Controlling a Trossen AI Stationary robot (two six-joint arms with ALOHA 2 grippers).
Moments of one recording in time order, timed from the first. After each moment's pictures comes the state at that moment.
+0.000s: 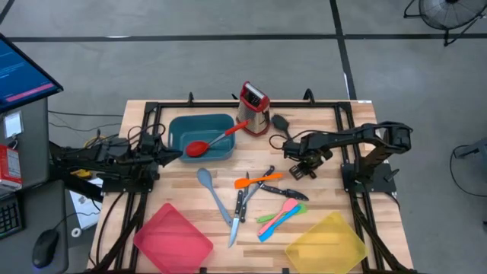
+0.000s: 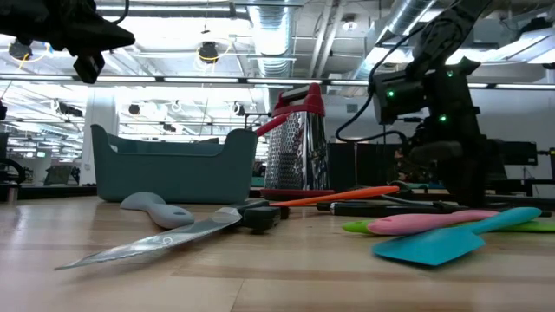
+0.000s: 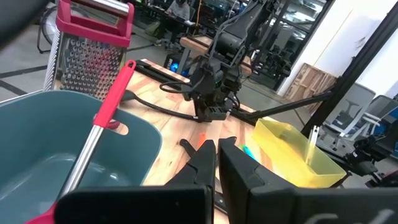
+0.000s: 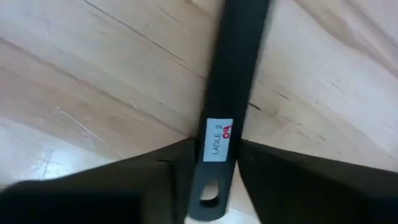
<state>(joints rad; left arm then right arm) -0.11 0.11 0.33 -0.33 -0.28 -0.42 -0.18 1.61 0.77 -0.88 -0.03 0.78</state>
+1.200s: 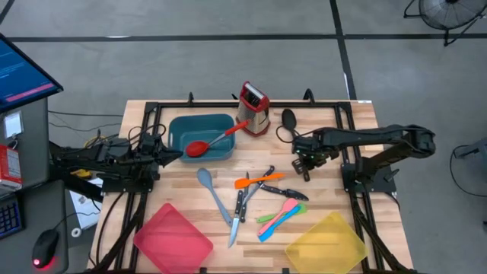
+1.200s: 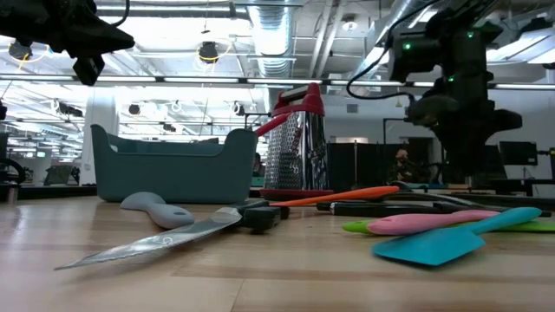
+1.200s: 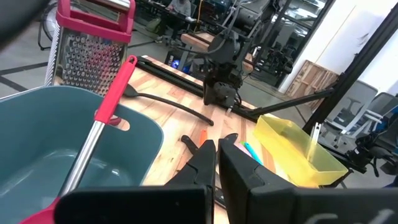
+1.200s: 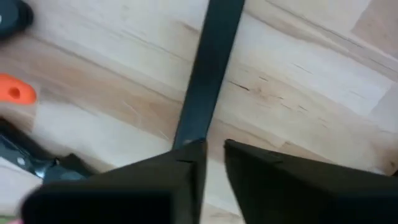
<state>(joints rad) -0.11 0.11 0.33 -0.34 -0.28 -0.42 -0.17 1.35 0.79 -0.98 0.01 0.95</state>
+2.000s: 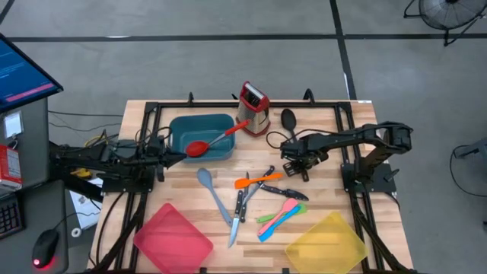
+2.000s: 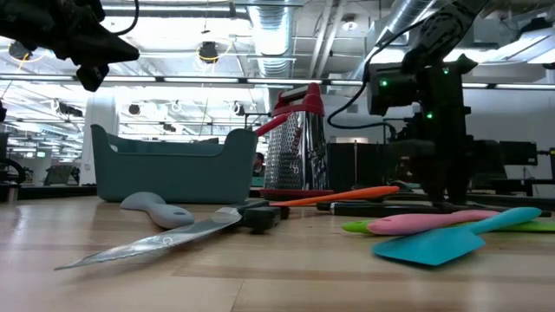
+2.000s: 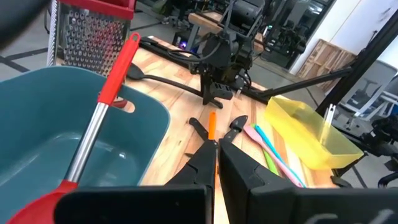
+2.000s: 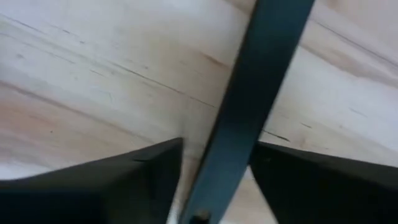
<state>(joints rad) -0.11 0.20 0.33 -0.34 -0.28 -0.43 -0.17 1.59 0.80 -0.80 0.05 0.94</state>
